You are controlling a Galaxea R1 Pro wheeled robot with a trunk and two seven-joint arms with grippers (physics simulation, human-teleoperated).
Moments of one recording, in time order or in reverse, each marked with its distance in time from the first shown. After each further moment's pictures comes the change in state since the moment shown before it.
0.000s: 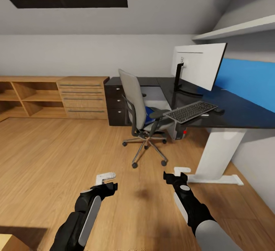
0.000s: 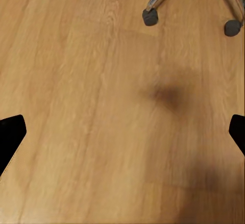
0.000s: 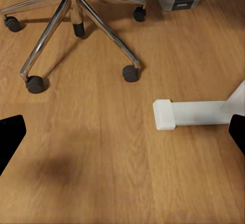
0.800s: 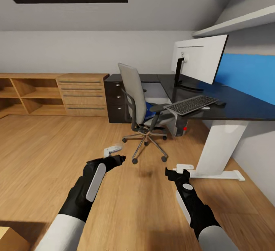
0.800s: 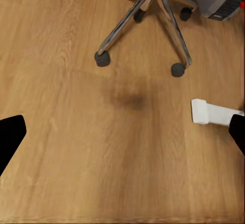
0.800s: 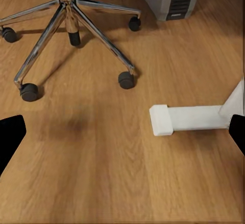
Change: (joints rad) left arm -0.285 -0.008 -0.010 0.131 0.170 0.016 -0.010; right arm 0.055 -0.006 -0.002 -0.165 0.002 0.039 -0.003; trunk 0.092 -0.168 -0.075
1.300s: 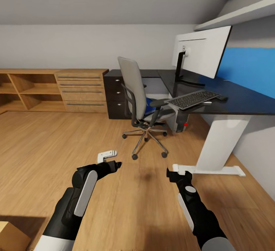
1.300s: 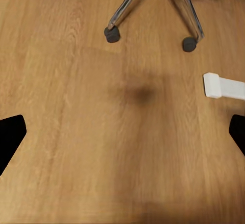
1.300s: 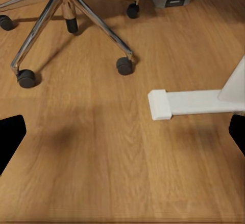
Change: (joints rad) left arm 0.123 0.036 0.000 -0.235 -0.006 0.155 0.003; right arm 0.082 0.002 0.000 -0.167 -0.003 0.084 0.000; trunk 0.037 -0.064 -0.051
